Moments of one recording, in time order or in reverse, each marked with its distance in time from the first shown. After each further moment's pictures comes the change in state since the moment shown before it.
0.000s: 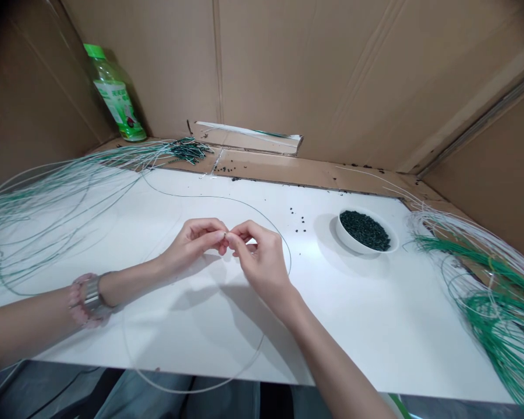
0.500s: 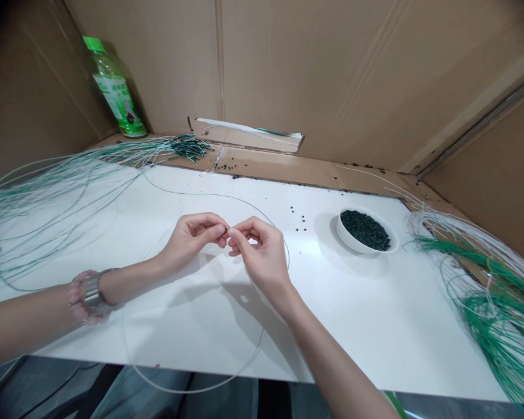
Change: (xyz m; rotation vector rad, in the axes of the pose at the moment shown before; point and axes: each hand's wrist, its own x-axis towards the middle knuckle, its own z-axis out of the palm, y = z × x) left_hand 0.000 0.002 0.003 0.049 0.140 0.046; right_hand 0.004 -0.001 0.003 0.221 0.055 0.126
